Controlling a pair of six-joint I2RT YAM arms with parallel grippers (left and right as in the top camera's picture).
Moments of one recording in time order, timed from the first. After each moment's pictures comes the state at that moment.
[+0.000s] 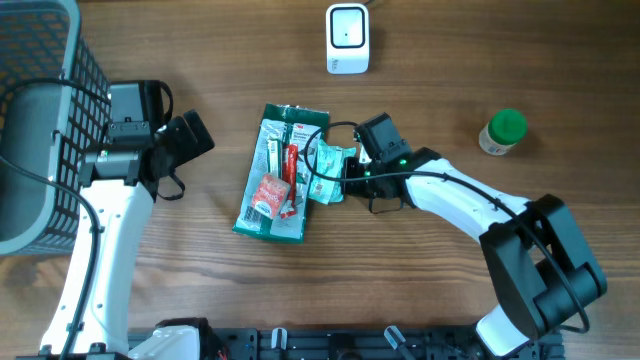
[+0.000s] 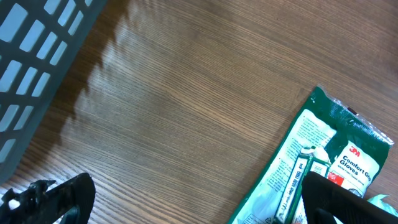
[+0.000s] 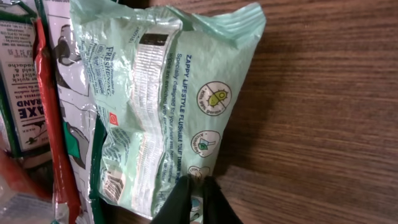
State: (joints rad) left arm 0.03 1.35 1.13 -0.82 -0.12 -0.42; right arm 0.53 1.78 0.96 -0.32 -0.29 0.65
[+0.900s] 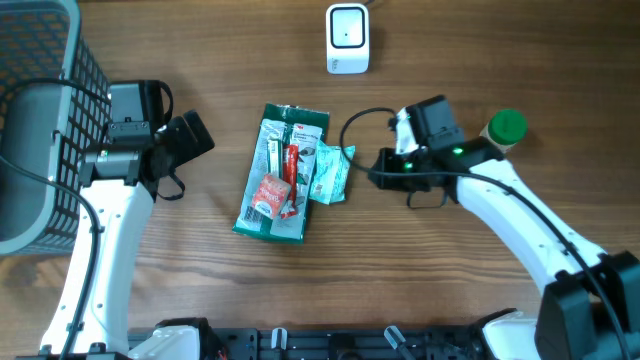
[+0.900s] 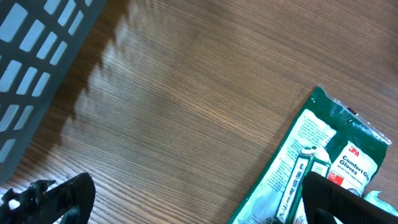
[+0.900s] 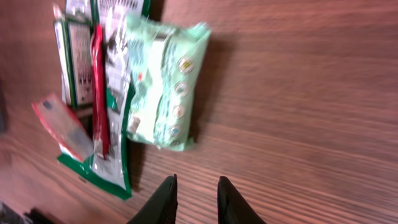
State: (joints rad) left arm 0.03 1.35 1.13 -0.82 -0.12 -0.42; right arm 0.38 1.56 1.00 -0.62 -0.37 0.44
